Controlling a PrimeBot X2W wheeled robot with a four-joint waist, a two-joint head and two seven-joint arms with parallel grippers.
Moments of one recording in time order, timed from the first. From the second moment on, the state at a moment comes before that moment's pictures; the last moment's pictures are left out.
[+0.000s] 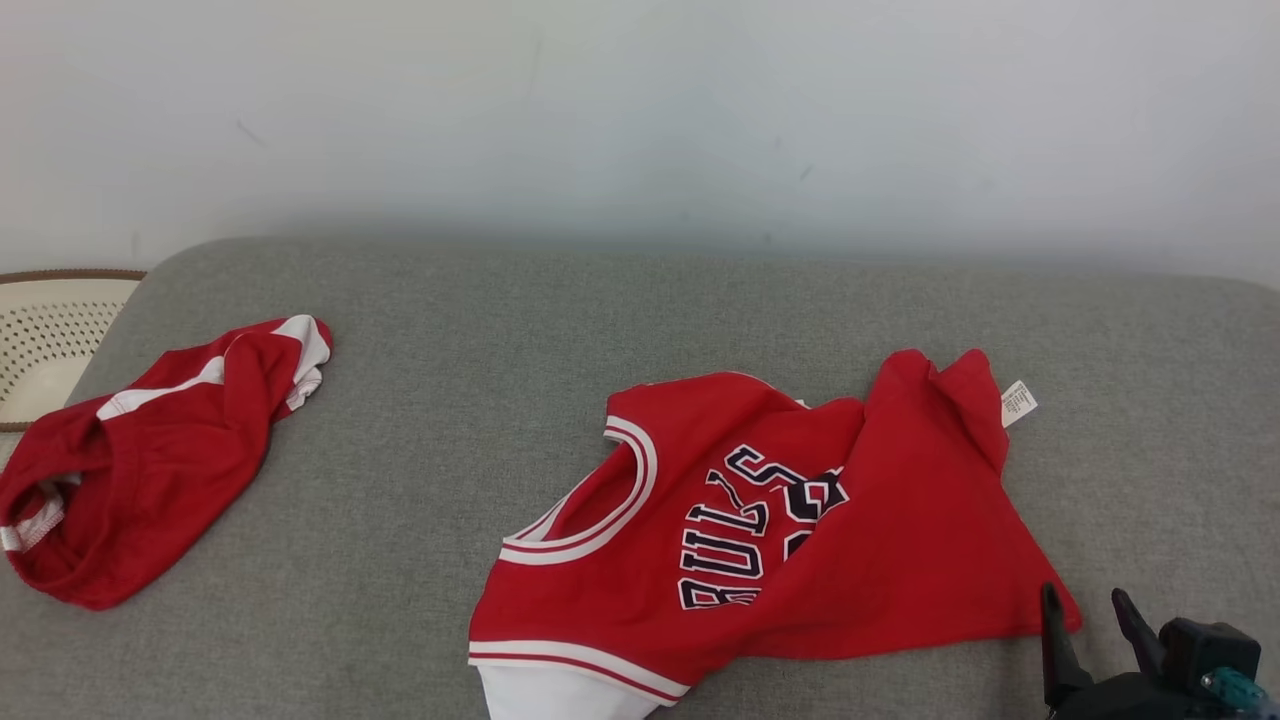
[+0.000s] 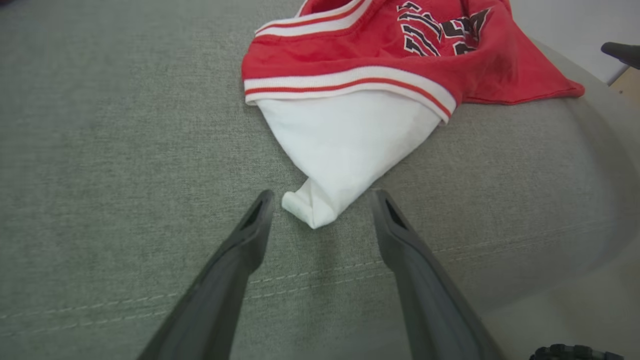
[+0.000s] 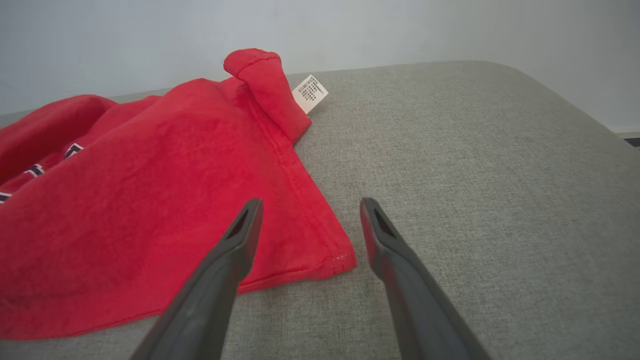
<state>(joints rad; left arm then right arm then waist) 0.10 0.10 -0.25 0.26 -0.13 -0.13 -0.26 -0.09 -0.16 0.00 0.39 0.17 0.13 -0.18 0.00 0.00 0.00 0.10</state>
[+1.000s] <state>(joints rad) -0.13 0.13 -0.42 0.49 -0.14 -0.13 -0.26 -0.36 -0.18 0.01 0.80 0.14 0.13 -0.25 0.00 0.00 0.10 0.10</state>
